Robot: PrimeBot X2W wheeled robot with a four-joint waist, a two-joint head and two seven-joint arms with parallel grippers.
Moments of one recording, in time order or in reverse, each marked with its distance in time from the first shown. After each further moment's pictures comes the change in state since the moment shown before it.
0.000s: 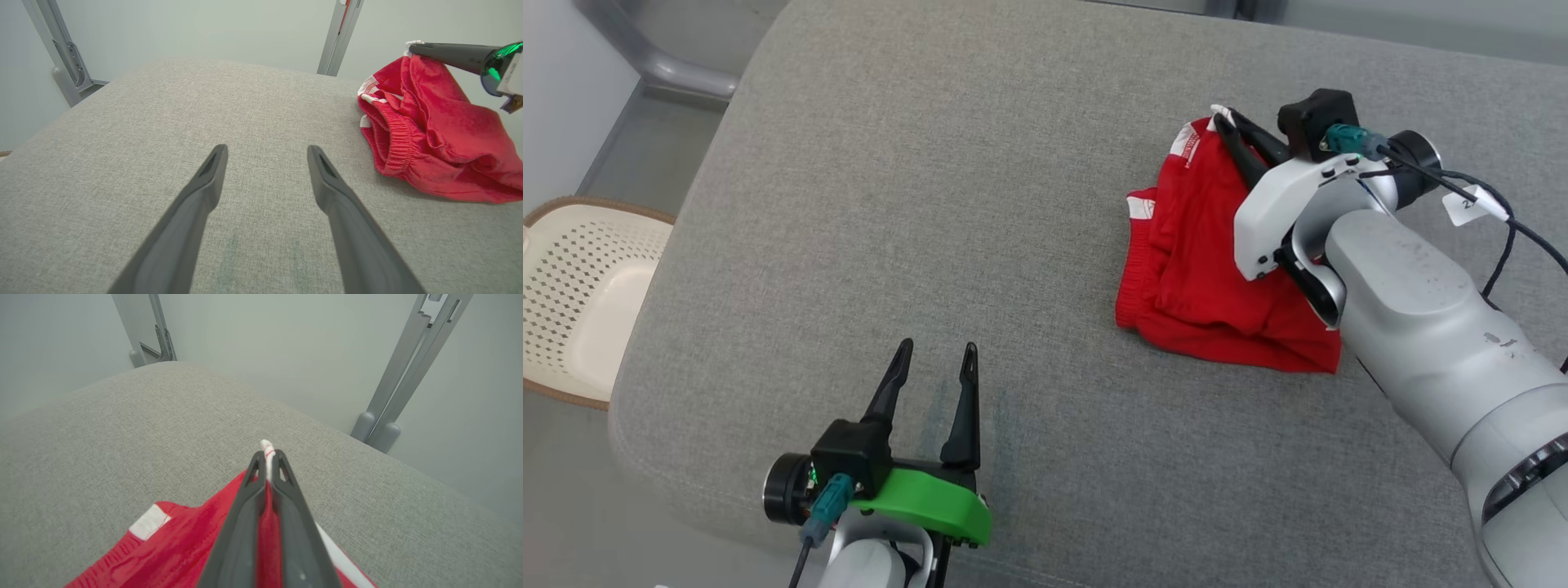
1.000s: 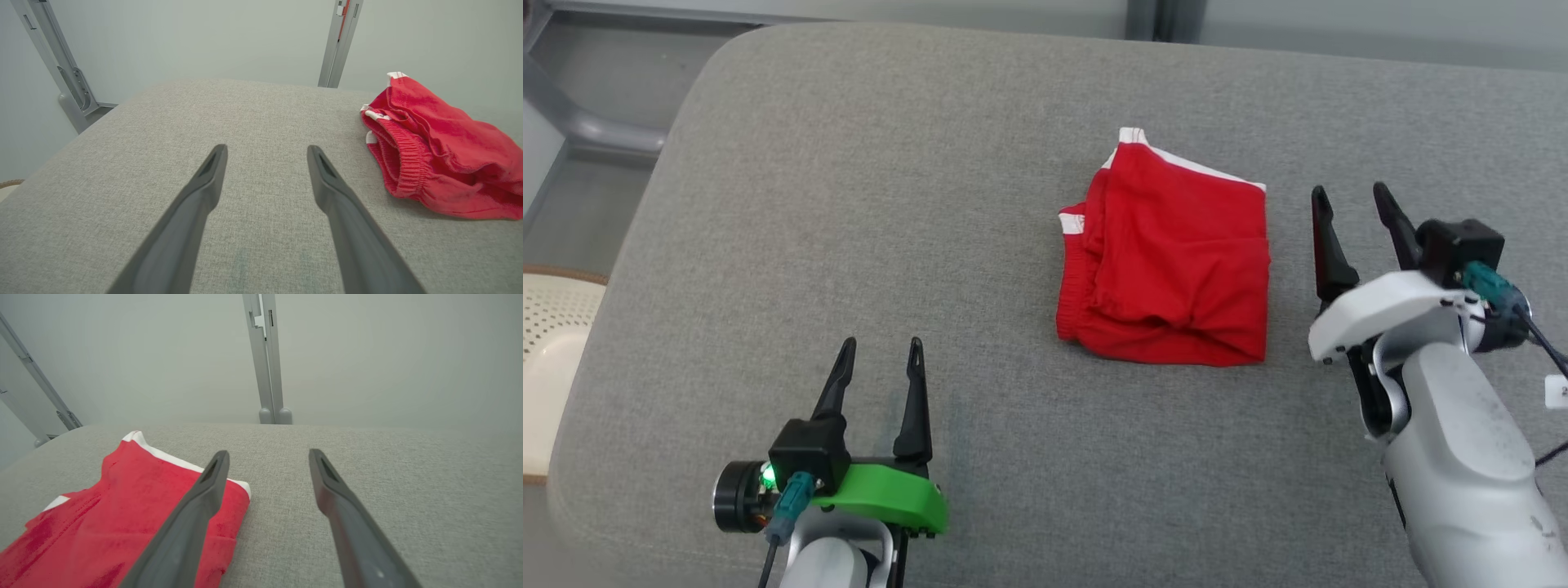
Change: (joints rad) left arm -0.003 0.000 0.105 0.022 0.071 0.010 0.000; right arm 0.470 0.079 -0.786 -0.415 -0.389 0.000 -0.004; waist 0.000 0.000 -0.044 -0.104
